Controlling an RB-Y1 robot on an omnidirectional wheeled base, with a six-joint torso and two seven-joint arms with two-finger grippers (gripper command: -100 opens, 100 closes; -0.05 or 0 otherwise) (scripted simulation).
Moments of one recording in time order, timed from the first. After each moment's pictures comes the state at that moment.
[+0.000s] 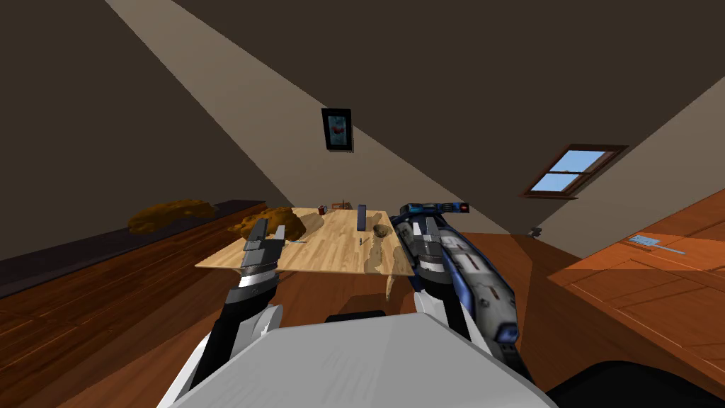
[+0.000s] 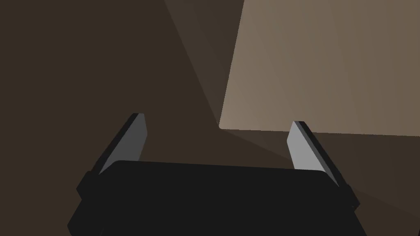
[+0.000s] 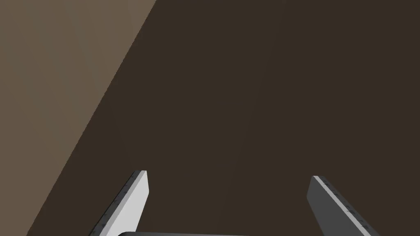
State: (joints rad) left arm 0.54 0.02 0.05 -2.30 -0.02 -0.49 -0.06; right arm 0.54 0.00 0.00 -2.28 0.03 -0.54 0.06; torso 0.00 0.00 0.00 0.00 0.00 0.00
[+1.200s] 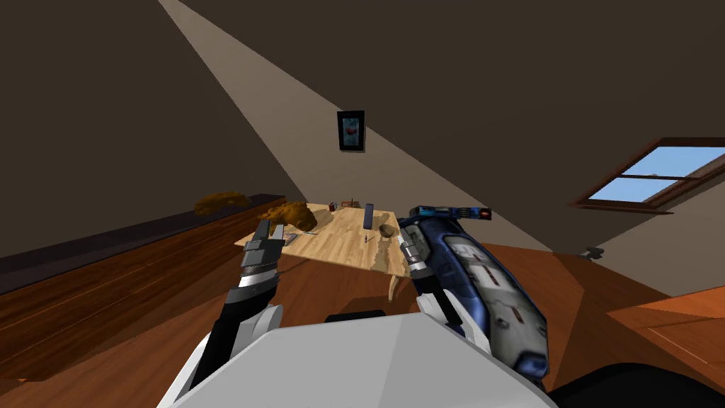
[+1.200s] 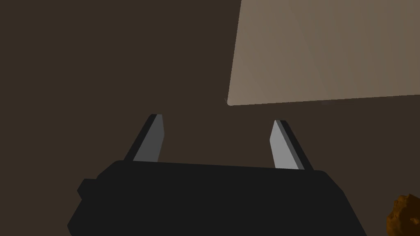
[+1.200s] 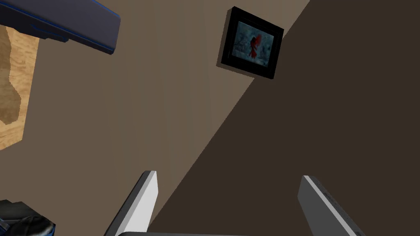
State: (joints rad) left arm 0.54 0.02 0.05 -2.30 -0.02 -0.49 -0.06; right arm 0.45 -0.32 0.08 -2.01 -0.03 -0.38 0.04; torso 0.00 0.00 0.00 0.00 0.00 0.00
